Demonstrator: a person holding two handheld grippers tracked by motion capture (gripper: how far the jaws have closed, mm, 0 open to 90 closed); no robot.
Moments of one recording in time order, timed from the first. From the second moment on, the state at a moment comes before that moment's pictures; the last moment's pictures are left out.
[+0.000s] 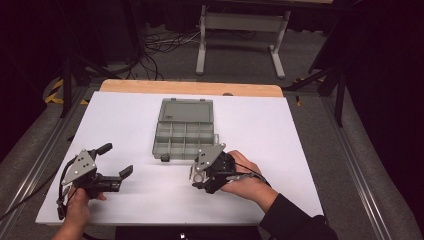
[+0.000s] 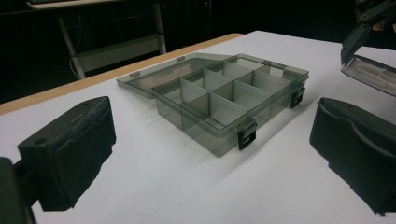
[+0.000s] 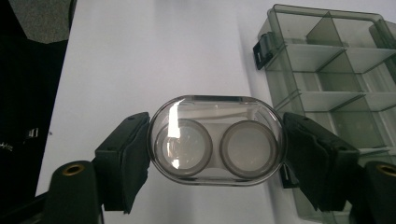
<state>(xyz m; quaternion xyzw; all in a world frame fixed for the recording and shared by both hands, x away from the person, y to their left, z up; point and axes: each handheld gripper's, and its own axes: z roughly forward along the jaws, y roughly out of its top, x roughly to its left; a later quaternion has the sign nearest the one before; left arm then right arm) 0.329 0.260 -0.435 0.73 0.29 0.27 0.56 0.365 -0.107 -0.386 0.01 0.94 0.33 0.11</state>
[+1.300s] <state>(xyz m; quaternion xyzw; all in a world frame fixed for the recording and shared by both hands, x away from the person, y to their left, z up) 0.329 0.261 -0.435 0.73 0.29 0.27 0.56 0.407 -0.100 -0.355 0.02 0.93 0.32 0.15</state>
